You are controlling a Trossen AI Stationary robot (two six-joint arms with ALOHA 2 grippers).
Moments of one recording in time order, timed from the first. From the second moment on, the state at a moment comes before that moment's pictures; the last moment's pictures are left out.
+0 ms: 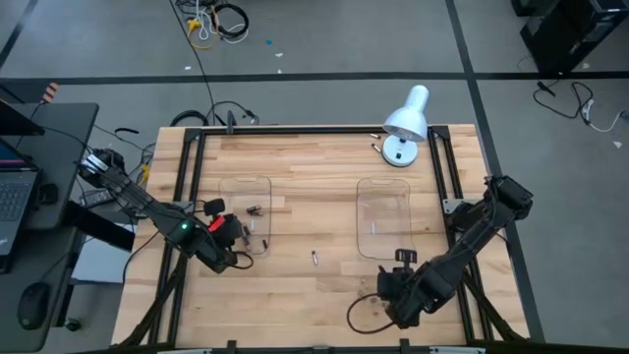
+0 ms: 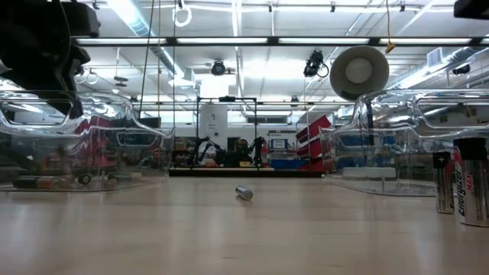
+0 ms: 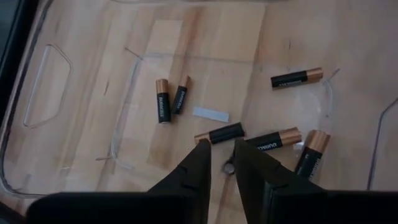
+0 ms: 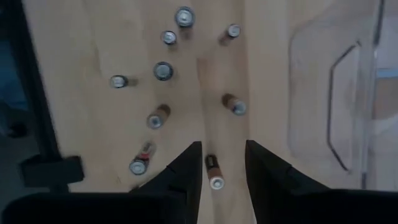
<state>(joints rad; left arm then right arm) -0.62 1.16 0.76 -1.00 -0.58 -0.76 0.77 1.72 1.36 -1.13 0.14 0.89</state>
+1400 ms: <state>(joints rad) -0.62 1.16 0.76 -0.98 -0.66 -0.76 0.70 1.72 1.17 -0.91 0.16 0.89</state>
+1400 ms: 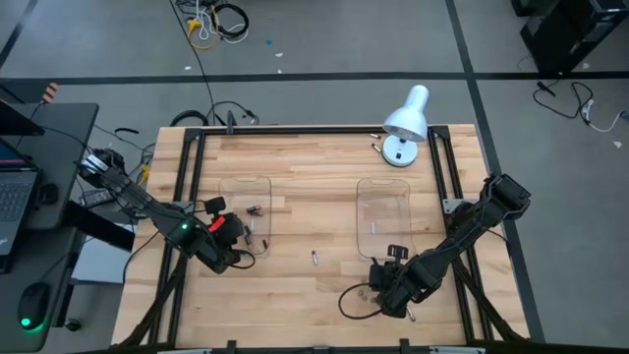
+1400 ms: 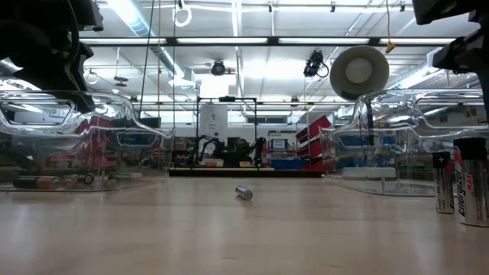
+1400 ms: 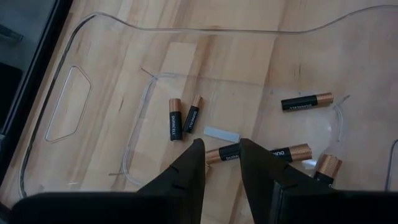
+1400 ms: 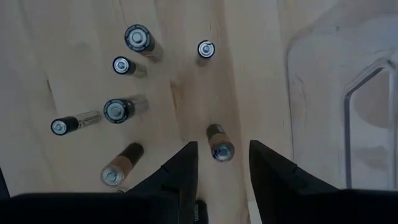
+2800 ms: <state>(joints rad) -0.62 1.16 0.76 -0.89 -0.66 -0.72 0.67 1.72 1.09 -0.81 0.16 0.90</state>
